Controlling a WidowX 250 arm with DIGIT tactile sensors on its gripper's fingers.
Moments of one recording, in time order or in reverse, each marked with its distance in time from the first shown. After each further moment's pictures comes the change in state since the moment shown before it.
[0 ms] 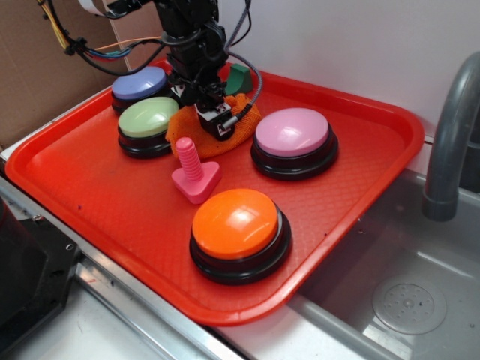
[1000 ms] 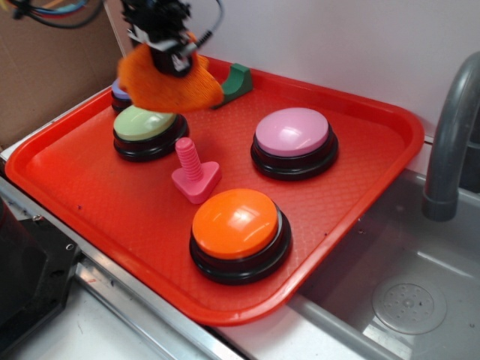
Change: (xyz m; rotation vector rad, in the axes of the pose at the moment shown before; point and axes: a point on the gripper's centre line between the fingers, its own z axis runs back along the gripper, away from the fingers) arm -0.039 -0.010 0.116 -0.090 0.057 0.171
